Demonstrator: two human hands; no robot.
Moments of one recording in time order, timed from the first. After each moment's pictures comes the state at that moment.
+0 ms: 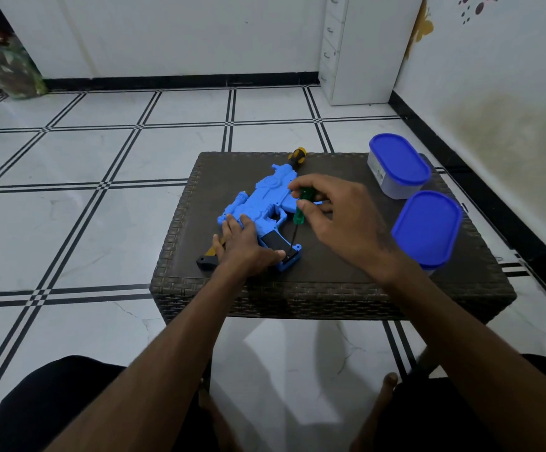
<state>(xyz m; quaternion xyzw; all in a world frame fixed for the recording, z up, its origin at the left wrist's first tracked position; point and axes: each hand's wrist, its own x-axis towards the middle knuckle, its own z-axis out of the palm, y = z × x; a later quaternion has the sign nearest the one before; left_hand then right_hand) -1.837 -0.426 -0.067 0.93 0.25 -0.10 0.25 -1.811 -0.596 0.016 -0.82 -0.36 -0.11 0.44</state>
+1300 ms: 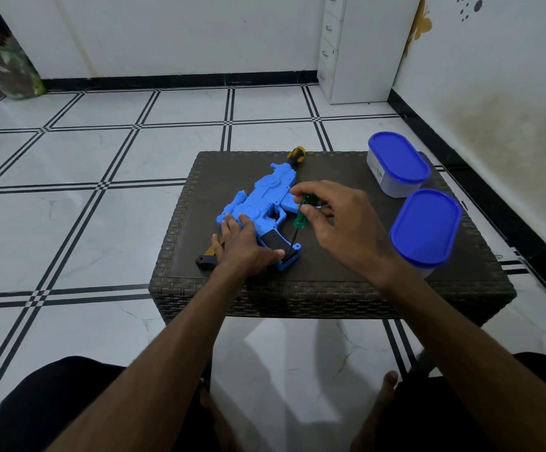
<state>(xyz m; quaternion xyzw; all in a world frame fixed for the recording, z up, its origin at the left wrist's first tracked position) -1.837 -0.426 -0.068 0.93 0.25 -0.10 0.25 -1.809 -0.600 0.002 -0.82 -0.37 -0.13 0.41</state>
